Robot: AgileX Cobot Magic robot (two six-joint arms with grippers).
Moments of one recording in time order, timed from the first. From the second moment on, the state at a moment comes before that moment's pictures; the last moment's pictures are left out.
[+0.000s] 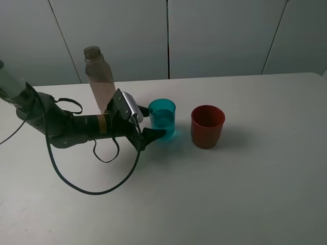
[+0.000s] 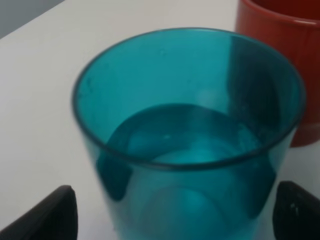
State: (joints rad) left arm -0.36 2.29 -0.94 0.85 -1.03 -0.18; right arm 0.05 0.00 -0.51 0.09 1.11 -0.03
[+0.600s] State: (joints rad) left arm -0.36 2.36 -1.07 0.92 -1.02 -0.31; right arm 0.05 0.00 -0.51 0.09 1.11 -0.03
